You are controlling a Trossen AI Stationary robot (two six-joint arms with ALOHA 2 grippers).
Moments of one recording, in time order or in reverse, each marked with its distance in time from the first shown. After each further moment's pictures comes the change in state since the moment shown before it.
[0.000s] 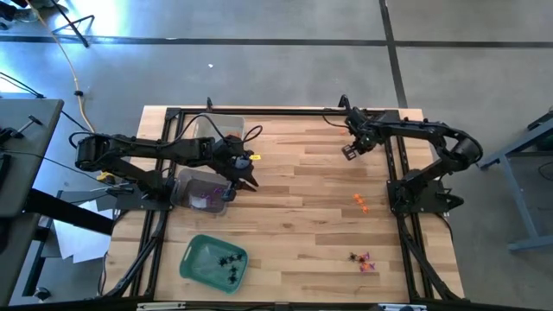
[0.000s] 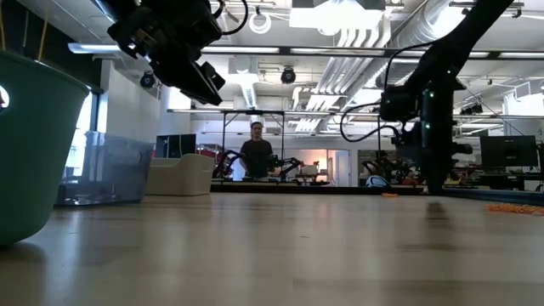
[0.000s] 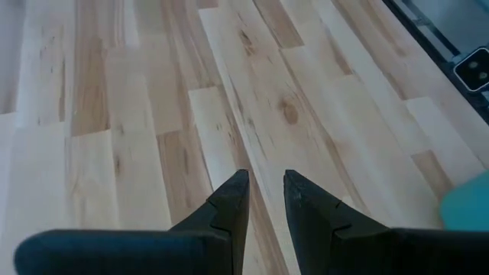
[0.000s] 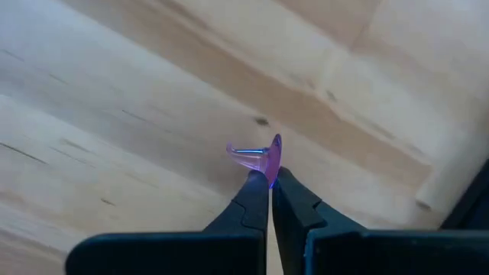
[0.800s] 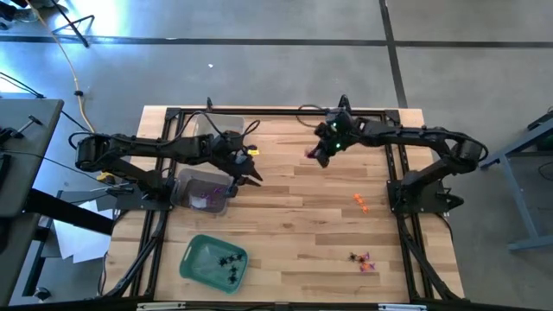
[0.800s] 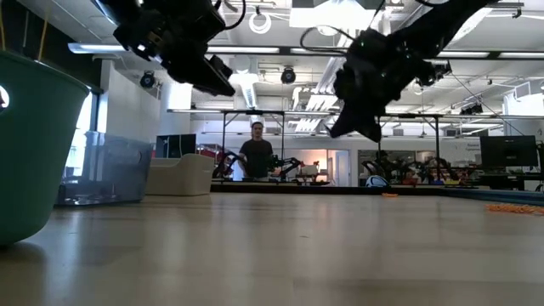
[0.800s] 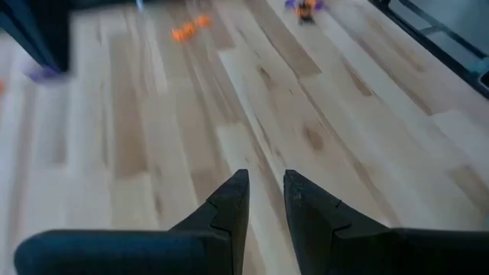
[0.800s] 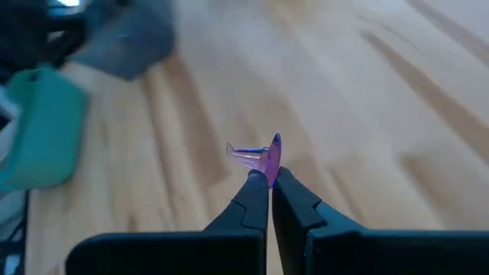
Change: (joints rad) left arm 0.033 0.000 0.000 0.107 0.005 0.090; right arm 0.322 -0.031 0.111 0.474 -0.607 0.034
